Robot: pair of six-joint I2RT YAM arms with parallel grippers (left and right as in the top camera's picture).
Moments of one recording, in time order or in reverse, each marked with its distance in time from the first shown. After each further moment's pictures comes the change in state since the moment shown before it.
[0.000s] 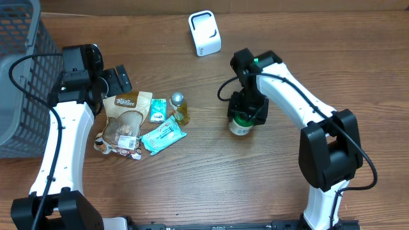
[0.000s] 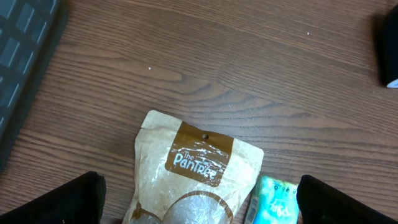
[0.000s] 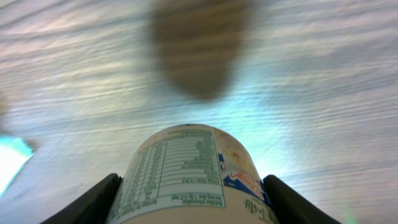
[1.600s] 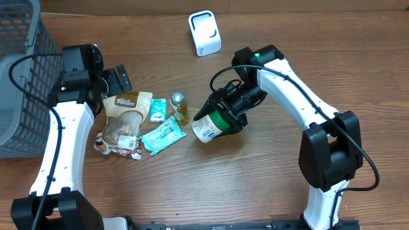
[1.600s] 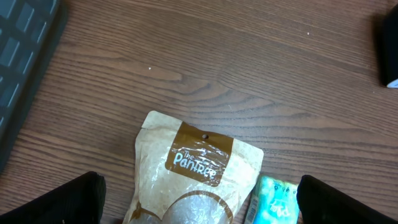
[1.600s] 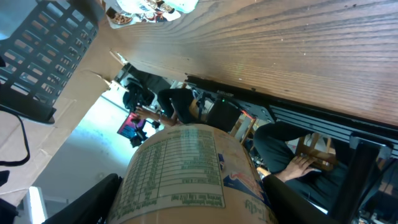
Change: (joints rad) left arm 0.000 0.000 0.000 0.000 0.000 0.000; right arm 0.000 0.000 0.054 -0.166 -0.842 0.006
